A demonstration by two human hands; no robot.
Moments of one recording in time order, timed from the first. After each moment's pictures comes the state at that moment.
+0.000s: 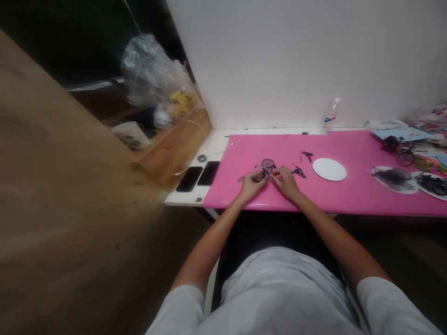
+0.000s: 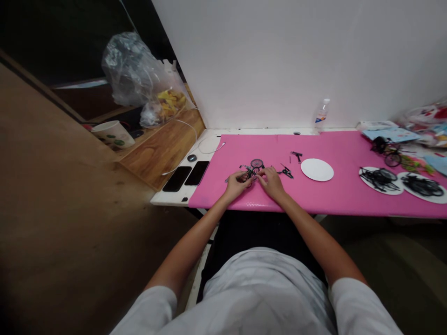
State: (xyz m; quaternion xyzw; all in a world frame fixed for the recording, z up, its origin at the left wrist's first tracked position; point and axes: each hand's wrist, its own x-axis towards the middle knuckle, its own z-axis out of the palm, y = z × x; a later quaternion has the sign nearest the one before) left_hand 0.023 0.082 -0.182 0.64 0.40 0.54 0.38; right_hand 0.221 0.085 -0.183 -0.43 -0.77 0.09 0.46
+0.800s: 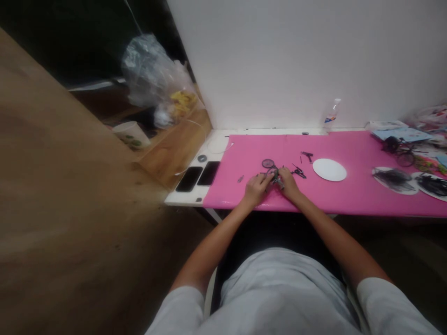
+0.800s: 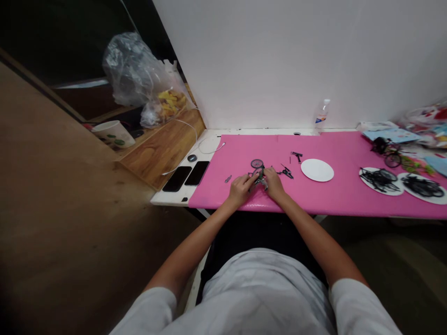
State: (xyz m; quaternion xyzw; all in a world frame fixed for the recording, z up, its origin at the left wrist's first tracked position) left_hand 0.028 0.069 -0.194 0.83 0.40 0.40 -0.04; right_hand 0.228 0.091 -0.193 -0.42 -0.79 0.08 0.44
